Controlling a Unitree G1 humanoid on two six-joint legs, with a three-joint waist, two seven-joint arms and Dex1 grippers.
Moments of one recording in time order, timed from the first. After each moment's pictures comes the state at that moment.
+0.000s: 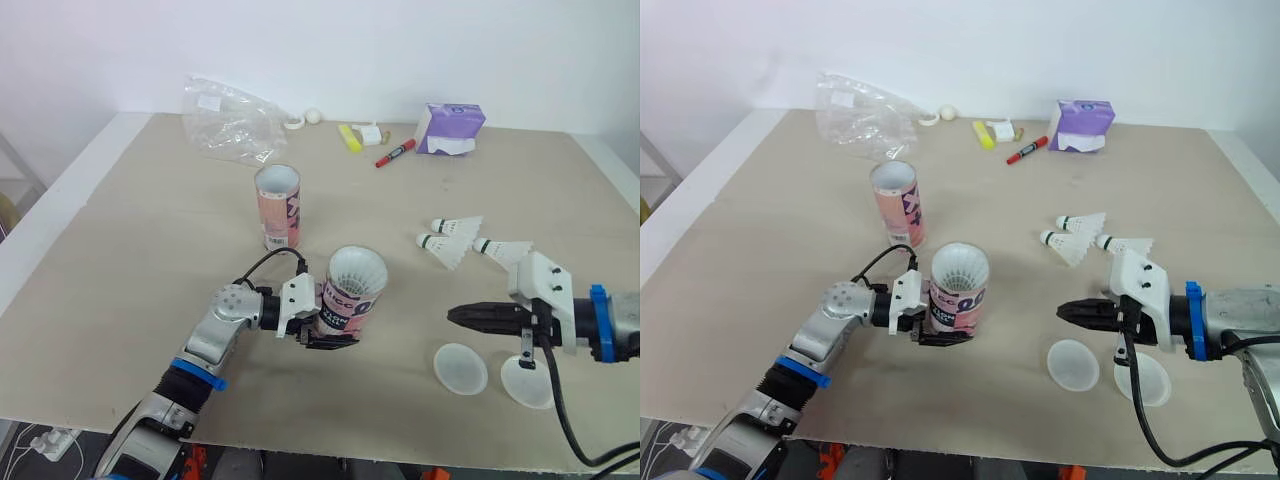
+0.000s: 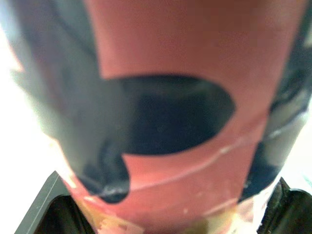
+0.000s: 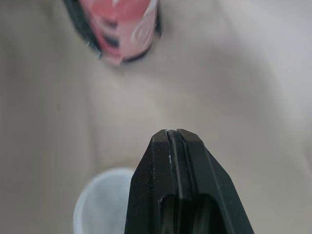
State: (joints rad) left arm -0.47 0.22 -0.31 0.27 -0.15 -0.11 -1.17; right arm 0.04 -1.05 -0.37 -0.47 0.40 0.58 1.24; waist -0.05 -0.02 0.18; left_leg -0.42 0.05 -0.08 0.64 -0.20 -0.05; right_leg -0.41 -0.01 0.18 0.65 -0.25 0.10
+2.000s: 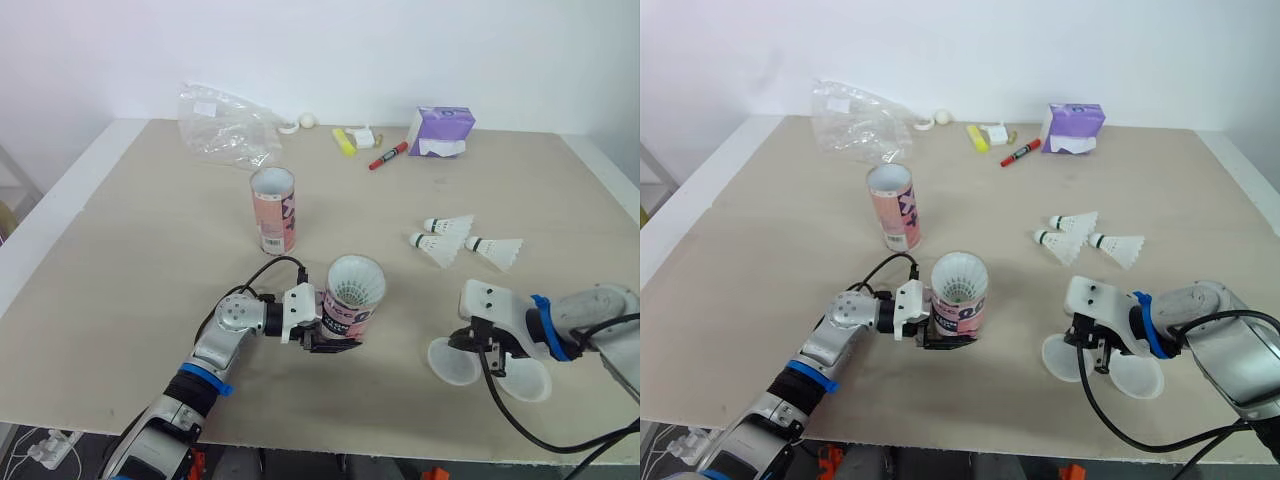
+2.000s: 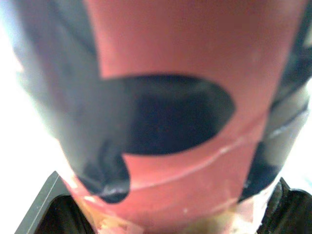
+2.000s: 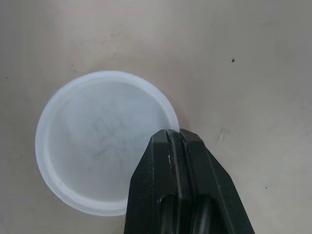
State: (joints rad) left arm -0.47 0.21 -0.33 0.38 -0.14 -0.24 -1.17; right arm -0.18 -1.21 0.07 -0.43 0.26 0.74 1.11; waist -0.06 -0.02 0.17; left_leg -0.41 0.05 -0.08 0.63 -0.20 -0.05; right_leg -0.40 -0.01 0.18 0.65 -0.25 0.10
